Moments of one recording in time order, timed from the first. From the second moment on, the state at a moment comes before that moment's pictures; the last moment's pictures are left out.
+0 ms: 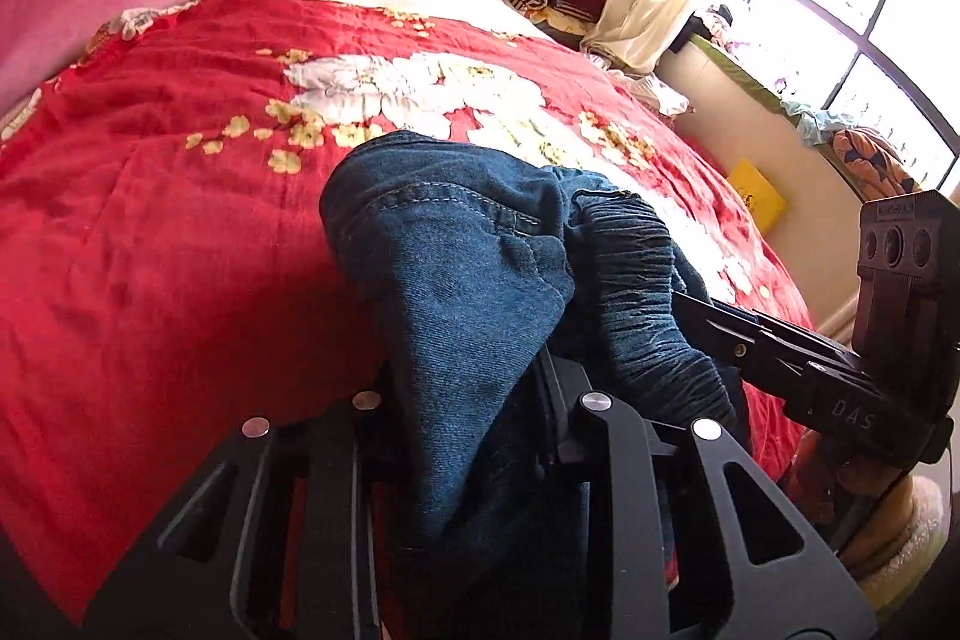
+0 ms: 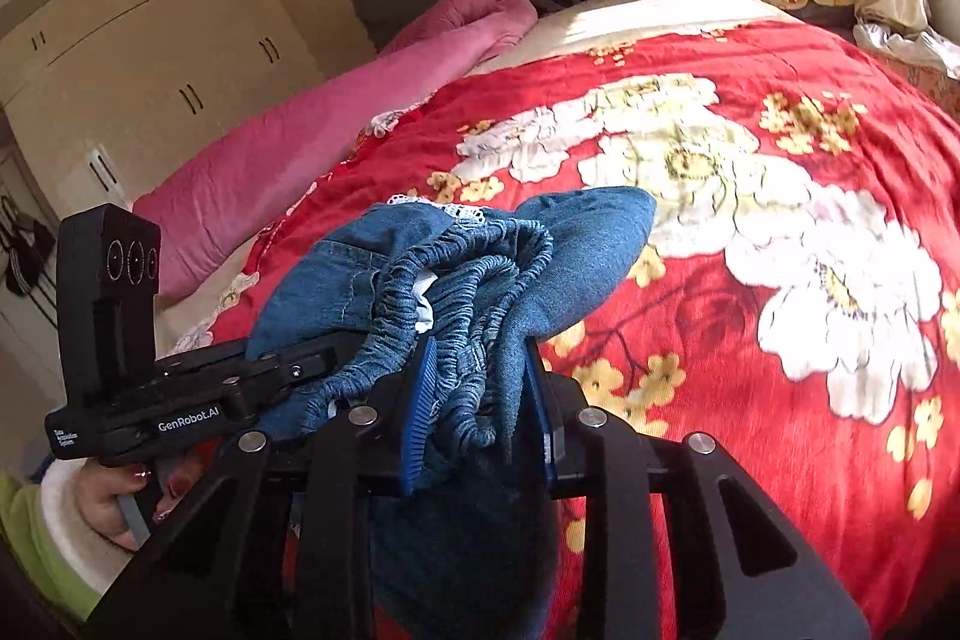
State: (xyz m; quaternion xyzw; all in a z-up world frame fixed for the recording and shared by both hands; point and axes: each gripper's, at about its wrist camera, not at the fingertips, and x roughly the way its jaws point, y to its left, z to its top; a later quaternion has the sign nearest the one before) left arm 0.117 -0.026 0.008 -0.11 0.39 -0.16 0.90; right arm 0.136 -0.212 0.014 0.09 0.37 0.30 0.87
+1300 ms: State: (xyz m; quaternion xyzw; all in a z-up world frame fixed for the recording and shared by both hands) left arm 0.203 -0.008 -0.012 -0.06 0.41 -0.07 0.91; right arm 0.245 -0.216 -0.026 0.07 0.43 0.20 0.88
